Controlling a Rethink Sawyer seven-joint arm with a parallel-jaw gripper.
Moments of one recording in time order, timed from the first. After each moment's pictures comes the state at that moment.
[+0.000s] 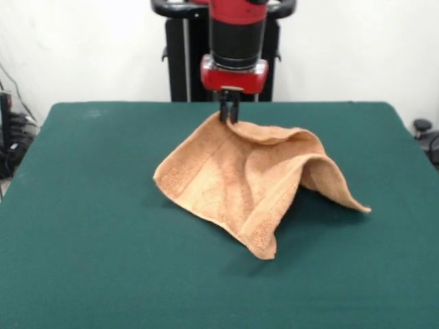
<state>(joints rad) -0.25 -0.66 -0.07 2.03 0.02 0.23 1.57</state>
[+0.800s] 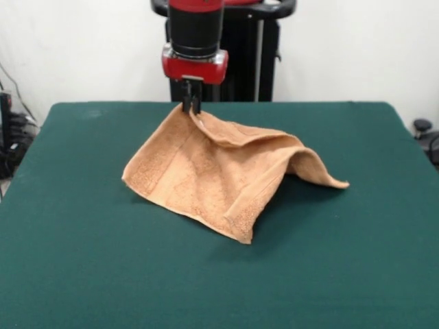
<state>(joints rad) -0.36 -0.71 -0.07 2.03 -0.08 0.26 1.57</state>
